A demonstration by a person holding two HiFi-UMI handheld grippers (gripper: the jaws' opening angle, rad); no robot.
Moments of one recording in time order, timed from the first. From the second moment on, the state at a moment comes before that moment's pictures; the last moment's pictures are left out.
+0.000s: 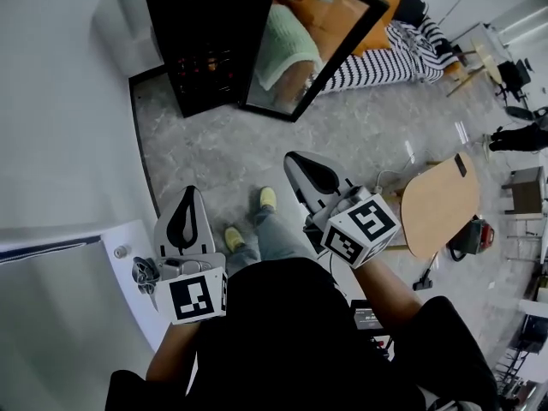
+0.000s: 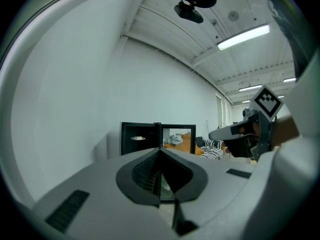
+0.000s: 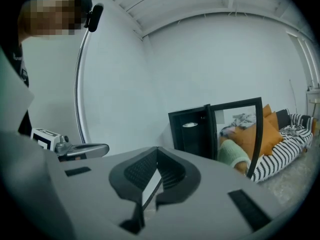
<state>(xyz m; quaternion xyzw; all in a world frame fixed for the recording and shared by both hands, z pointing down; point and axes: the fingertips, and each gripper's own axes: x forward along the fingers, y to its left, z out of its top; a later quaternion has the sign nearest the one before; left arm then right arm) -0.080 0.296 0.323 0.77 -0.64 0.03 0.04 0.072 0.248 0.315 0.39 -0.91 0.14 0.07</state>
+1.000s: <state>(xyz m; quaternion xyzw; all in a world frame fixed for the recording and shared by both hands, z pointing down) -0.111 0.229 0.330 0.73 -0.68 0.06 0.02 0.046 0.162 0.334 0.35 -0.92 0.16 0.04</state>
